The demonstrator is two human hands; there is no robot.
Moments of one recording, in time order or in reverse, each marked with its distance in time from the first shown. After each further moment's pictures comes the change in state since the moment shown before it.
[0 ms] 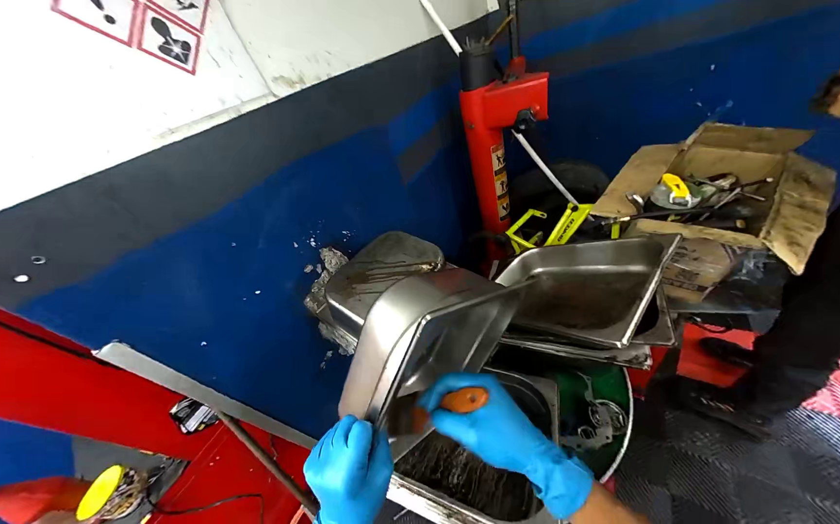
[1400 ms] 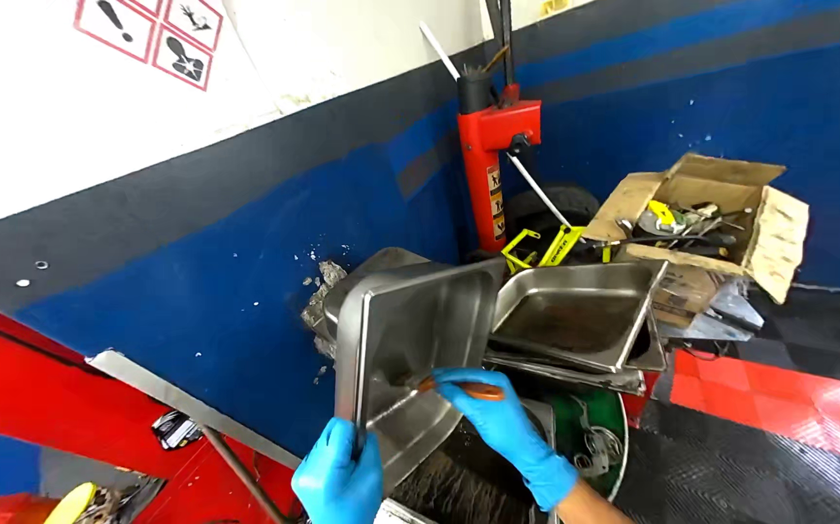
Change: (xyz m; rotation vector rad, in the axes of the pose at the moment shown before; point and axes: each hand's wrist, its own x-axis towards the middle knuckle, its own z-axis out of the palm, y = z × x) left_hand 0.019 0.013 -0.002 -0.113 0.013 -0.268; right_hand 0.028 0.023 -0.017 0.062 0.380 -0.282
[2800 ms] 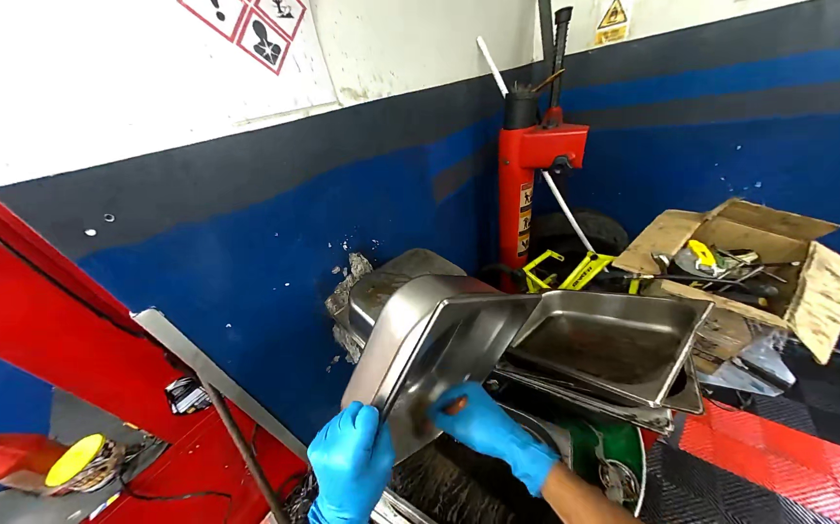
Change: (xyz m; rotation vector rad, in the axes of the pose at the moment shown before) left_hand 0.004 -0.032 0.006 0.136 0.044 0.174; right_hand 0.018 0.023 0.023 -0.539 -0.594 0.515
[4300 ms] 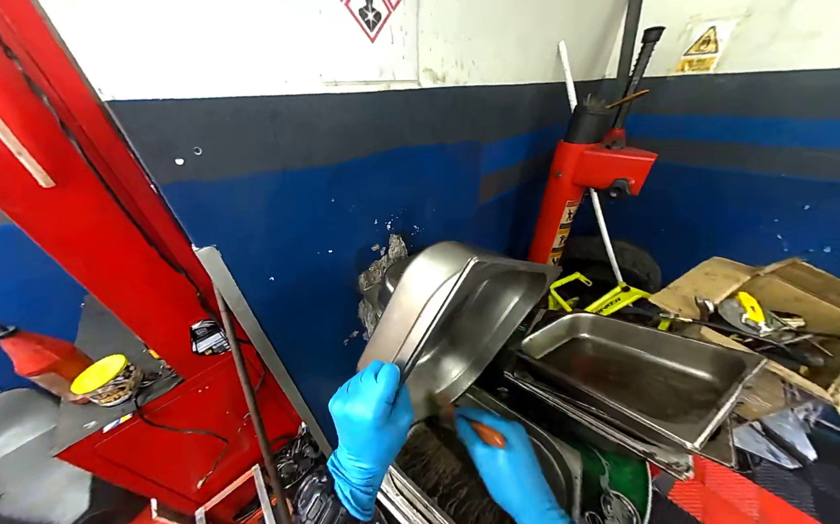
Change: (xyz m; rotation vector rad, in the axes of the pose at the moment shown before) left_hand 0.014 -0.013 0.001 -0.011 0.078 -0.150; right_hand -0.046 -0.003 0.045 -0.052 0.377 -0.141
